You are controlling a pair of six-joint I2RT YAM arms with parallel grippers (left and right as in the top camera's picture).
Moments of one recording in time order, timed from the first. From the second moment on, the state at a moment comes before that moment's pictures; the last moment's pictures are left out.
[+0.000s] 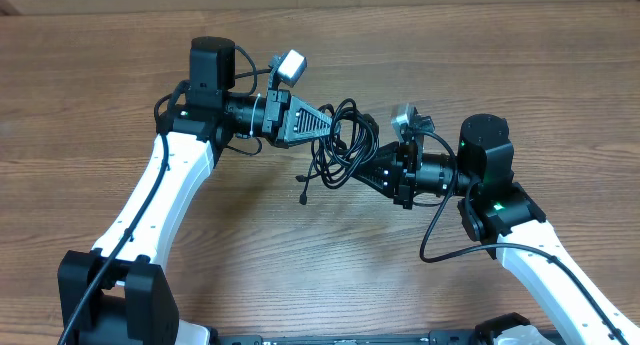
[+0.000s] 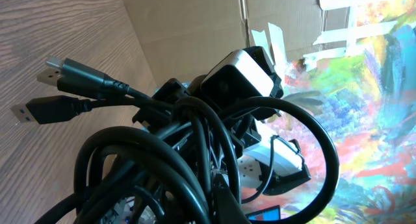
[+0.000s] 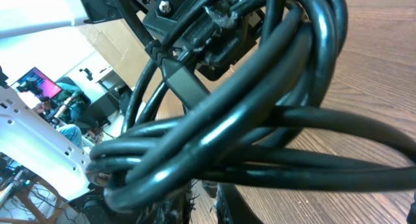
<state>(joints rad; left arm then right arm) -0.19 1.63 1.25 -0.30 1.55 -0.65 0.30 1.23 0.73 0.17 -1.06 0.24</state>
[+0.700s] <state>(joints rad) -0.19 1.63 1.25 -0.30 1.55 -0.65 0.30 1.27 0.73 0.23 -1.01 0.27</state>
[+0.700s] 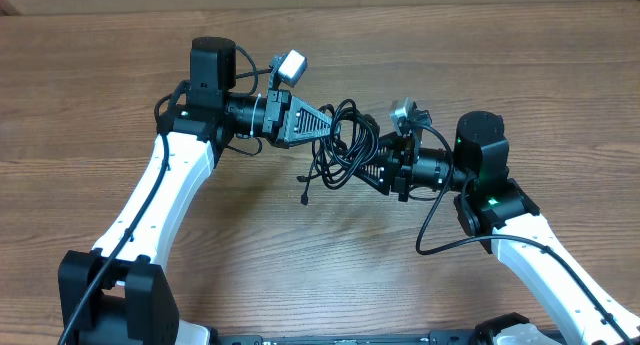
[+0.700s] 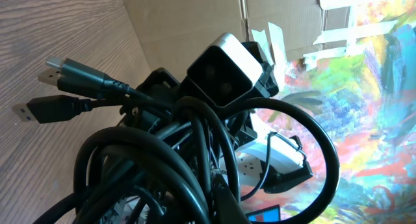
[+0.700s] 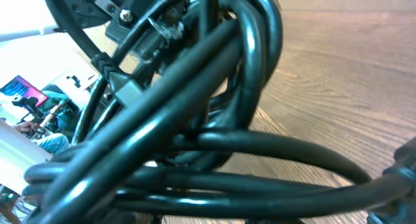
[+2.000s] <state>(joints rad) -0.17 1.63 1.25 -0.31 1.55 -0.65 0.35 1.28 0.73 0.21 -0.98 0.31</state>
